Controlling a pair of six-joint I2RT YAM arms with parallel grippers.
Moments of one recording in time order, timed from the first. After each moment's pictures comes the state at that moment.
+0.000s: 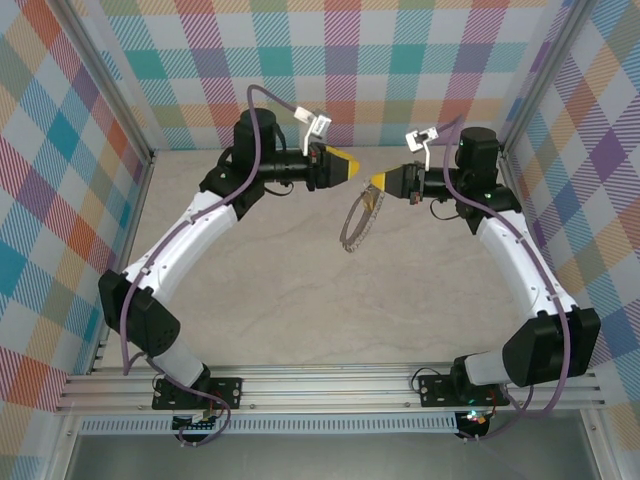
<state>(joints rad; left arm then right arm) -0.53 1.64 1.69 -0.25 0.86 -0.33 0.18 1.38 1.33 -0.29 -1.19 0.34</state>
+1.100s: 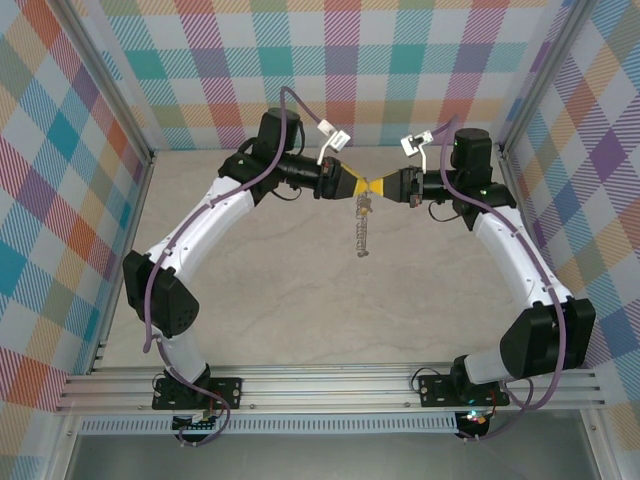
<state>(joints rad) -0.55 1.79 1.85 -0.54 1.02 -0.16 0.18 1.42 1.33 -0.33 -1.27 0.31</state>
